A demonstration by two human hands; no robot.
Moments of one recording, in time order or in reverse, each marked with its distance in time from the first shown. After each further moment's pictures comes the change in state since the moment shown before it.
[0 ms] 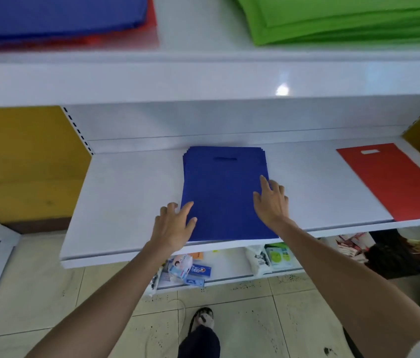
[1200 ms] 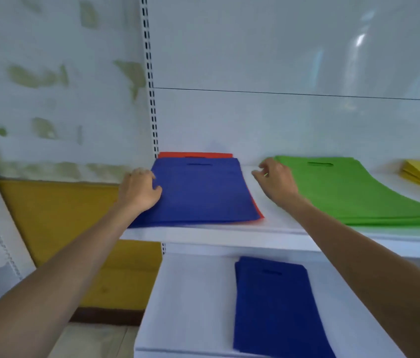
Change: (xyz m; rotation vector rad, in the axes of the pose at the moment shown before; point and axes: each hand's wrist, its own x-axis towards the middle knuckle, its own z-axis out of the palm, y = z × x) left_hand -0.089 -0.110 -0.372 -0.027 0.667 -0.197; right_hand -0.030 -0.262 -0.285 0.332 0.459 -0.479
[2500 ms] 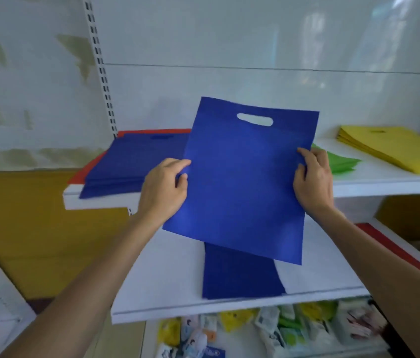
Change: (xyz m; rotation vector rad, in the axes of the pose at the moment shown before) left_hand -0.114 0.111 0.002 -0.463 0.202 0.364; right_hand -0.118 0.078 -0.097 -0.086 0.364 0.019
